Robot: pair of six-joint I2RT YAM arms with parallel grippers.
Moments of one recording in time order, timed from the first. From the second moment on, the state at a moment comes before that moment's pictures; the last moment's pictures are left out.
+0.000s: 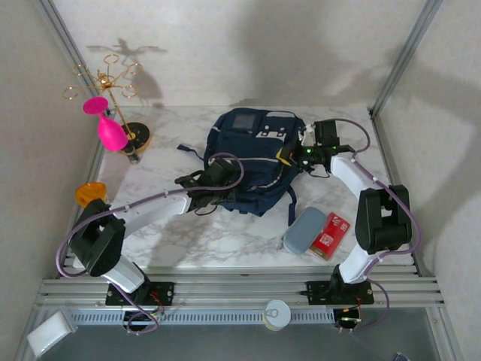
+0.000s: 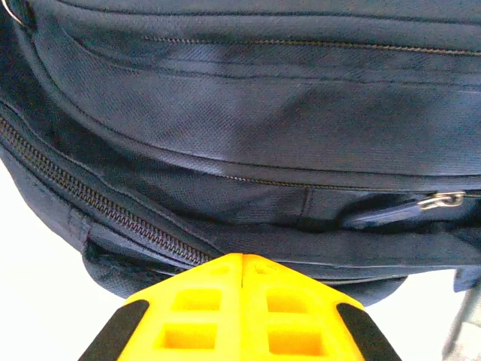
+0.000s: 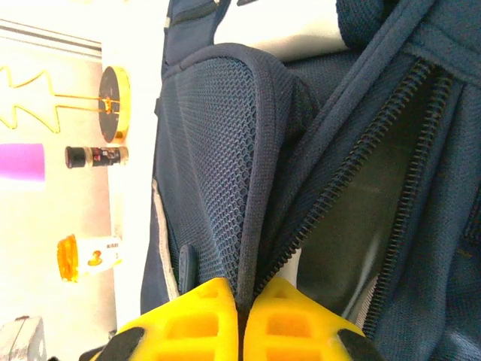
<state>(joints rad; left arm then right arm) -0.73 1.58 1.05 -0.41 -0.11 -0.66 0.20 1.69 1.20 -0.35 -0.68 0.63</state>
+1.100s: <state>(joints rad) -0.74 1.71 0.99 -0.07 0.05 -0.67 0.51 1.58 0.89 0.00 -0.41 0.76</state>
